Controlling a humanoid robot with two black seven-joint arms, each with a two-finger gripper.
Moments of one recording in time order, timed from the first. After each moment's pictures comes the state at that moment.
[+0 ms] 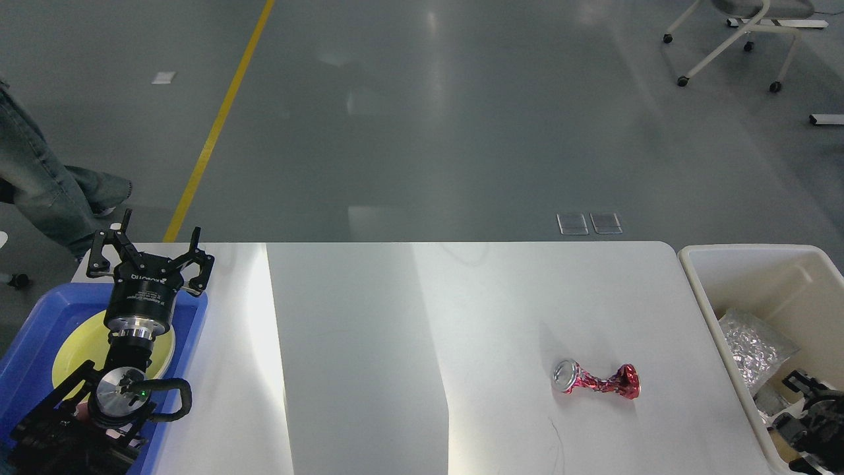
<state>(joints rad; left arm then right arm) -0.35 0.25 -1.16 -0.74 -0.04 -0.51 -0.41 0.53 -0.35 -0.73 0.10 -0.01 -0.22 -0.20</state>
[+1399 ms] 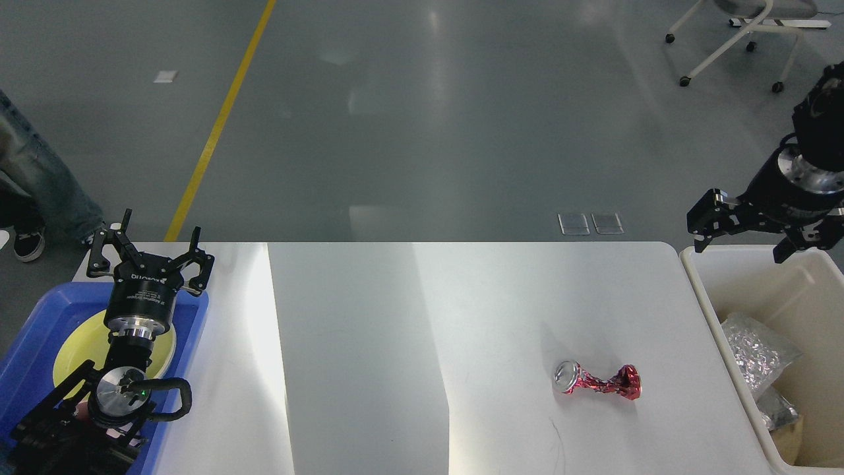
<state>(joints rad) -0.35 0.25 -1.16 -0.74 -0.04 -0.51 -0.41 1.98 -0.47 -1.26 1.04 -0.17 0.91 -0.21</state>
